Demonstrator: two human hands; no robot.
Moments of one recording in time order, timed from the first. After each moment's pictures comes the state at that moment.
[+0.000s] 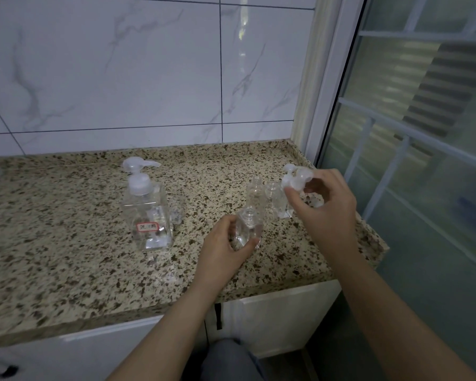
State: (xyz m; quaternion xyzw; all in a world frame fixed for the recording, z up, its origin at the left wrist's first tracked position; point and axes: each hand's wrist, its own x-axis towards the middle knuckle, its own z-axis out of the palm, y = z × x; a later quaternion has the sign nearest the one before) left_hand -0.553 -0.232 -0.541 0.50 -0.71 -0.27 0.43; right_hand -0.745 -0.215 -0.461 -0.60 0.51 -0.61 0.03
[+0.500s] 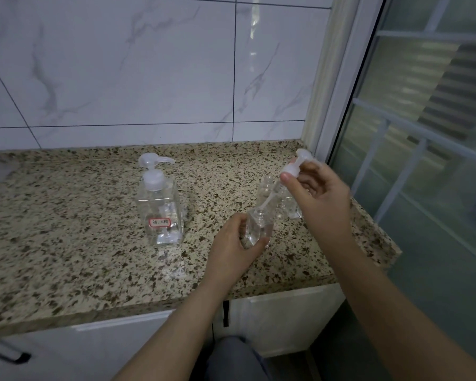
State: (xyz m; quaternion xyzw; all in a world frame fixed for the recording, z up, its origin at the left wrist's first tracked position) left_hand -0.552 -0.233 -0.542 0.50 -0.71 -0.27 0.43; right_hand -0.713 -0.220 -0.443 -0.55 0.46 -0.65 0.22
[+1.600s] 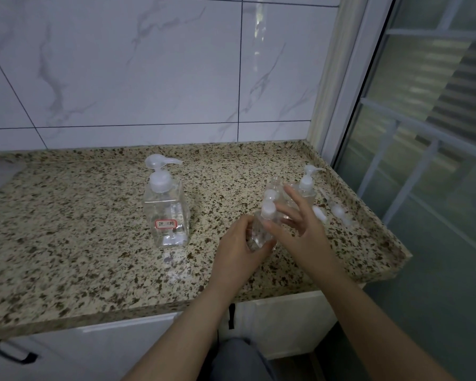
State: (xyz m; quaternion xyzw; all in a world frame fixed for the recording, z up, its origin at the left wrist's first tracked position) left_hand -0.551 -0.234 -0.545 0.48 -0.71 -0.27 0.44; right_hand -0.701 -0.207 -0.498 -0.60 0.50 -0.52 0.34
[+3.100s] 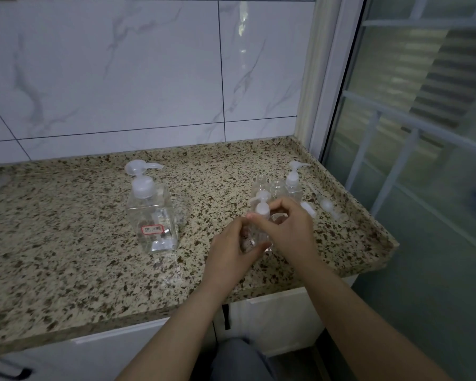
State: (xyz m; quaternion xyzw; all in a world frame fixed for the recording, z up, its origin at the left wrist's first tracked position) left_hand -0.555 -0.236 -0.543 0.48 -0.74 -0.25 0.39; right_hand -0.698 -0.233 -0.511 -0.55 0.56 -0.57 0.24
